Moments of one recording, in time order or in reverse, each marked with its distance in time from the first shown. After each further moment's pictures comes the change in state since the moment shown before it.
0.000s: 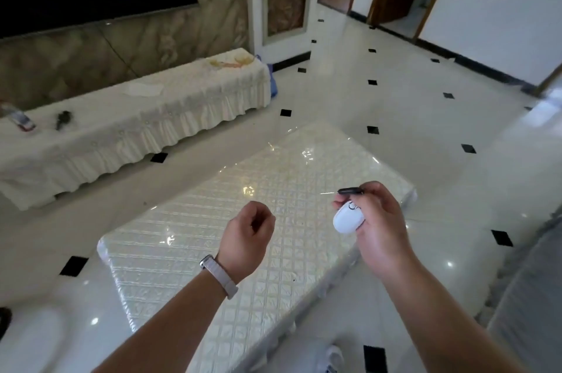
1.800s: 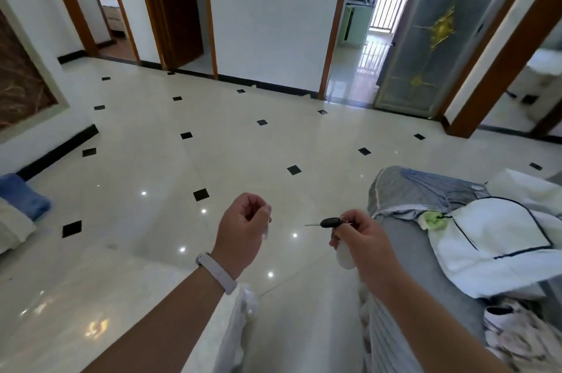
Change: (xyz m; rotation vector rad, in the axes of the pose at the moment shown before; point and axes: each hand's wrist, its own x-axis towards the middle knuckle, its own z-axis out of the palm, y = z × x) left_hand 0.358 0.293 0.644 -0.385 -0.523 0.158; right_hand 0.338 -0.131 -0.575 -0.236 0.589 -0.005
